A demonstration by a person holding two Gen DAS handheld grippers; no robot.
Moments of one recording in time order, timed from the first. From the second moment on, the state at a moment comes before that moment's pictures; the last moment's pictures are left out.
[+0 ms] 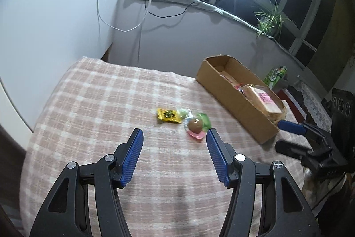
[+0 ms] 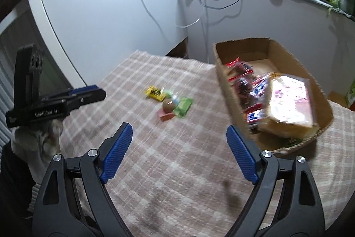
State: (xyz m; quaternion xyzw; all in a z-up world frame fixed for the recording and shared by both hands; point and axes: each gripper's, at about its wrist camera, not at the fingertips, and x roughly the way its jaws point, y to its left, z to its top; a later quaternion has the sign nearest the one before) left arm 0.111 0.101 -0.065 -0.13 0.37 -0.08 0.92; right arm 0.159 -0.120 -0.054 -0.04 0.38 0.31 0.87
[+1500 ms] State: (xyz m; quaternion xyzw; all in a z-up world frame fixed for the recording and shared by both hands) left arm 0.222 0.046 -0.123 0.07 0.43 -0.18 0.88; right arm 0.246 -0.051 -0.128 -0.02 0.45 0.26 0.85
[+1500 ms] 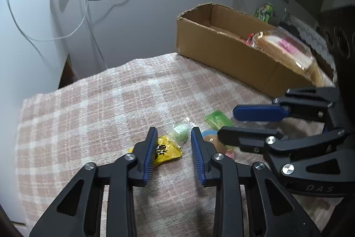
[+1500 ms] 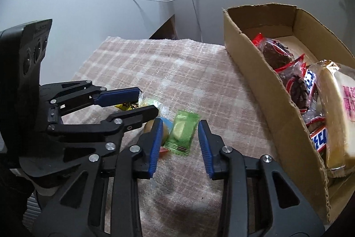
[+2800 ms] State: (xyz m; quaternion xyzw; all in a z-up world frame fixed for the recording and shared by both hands) left arm 0.229 0.039 -0.125 0.09 0.43 -0.20 0.88; right arm 0.231 -0.053 -0.129 -0.10 0.45 0.25 0.85
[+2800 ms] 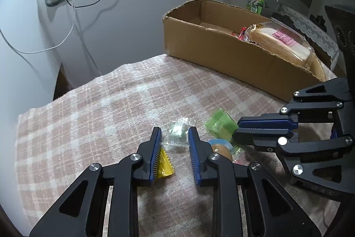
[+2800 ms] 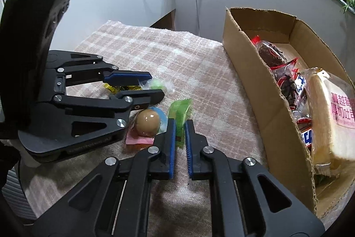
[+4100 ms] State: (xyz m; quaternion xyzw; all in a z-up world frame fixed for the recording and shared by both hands) left arm 0.216 0.040 -0.081 0.05 0.38 -0.19 0.90; right arm 0.231 -0.064 -0.095 -0.10 0.41 0.26 0.87
